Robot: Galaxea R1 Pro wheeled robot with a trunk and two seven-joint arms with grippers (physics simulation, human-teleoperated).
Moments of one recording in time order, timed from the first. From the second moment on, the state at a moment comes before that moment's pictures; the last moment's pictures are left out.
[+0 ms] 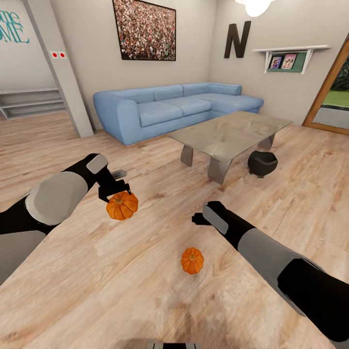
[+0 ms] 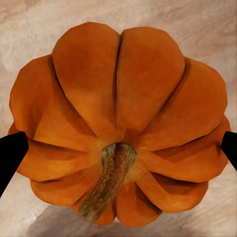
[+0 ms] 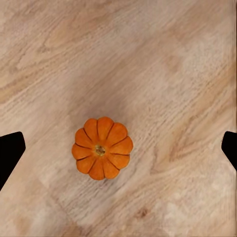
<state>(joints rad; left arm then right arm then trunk) -1.58 0.02 0.57 -0.09 0.04 1.02 0.43 -1.14 0.02 0.79 -0.55 -1.04 0.66 -0.54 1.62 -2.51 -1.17</state>
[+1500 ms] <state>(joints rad) -1.58 0.02 0.57 -0.09 0.04 1.02 0.43 -1.16 0.02 0.80 -0.65 -1.04 0.52 -0.53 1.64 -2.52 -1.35</state>
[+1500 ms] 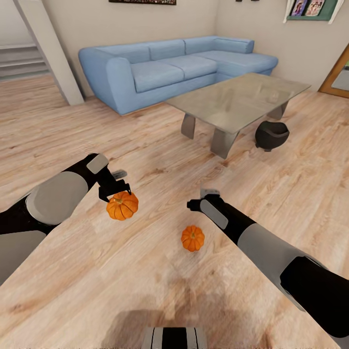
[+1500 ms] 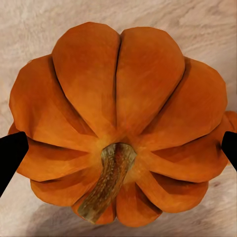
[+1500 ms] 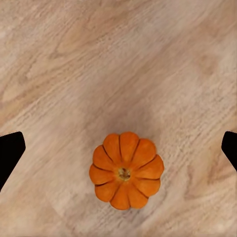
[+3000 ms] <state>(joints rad) -1.58 0.02 0.57 -0.09 0.04 1.02 0.43 -1.16 0.02 0.80 -0.64 -1.04 0.48 -0.54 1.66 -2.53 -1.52</state>
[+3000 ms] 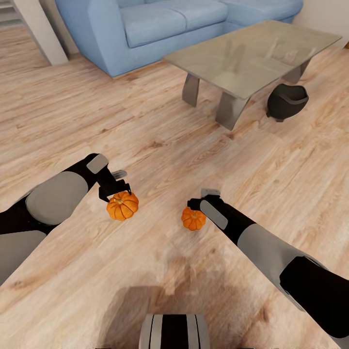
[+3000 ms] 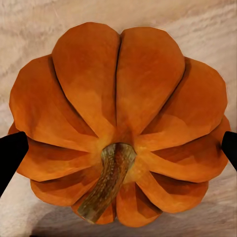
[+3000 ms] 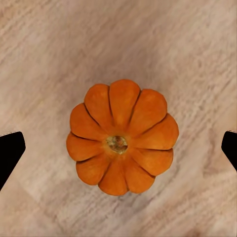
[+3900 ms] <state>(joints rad) -1.58 0.02 0.57 -0.09 0.04 1.02 0.43 -1.16 0.02 0.79 -0.78 -1.03 0.46 -0.62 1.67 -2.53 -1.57</state>
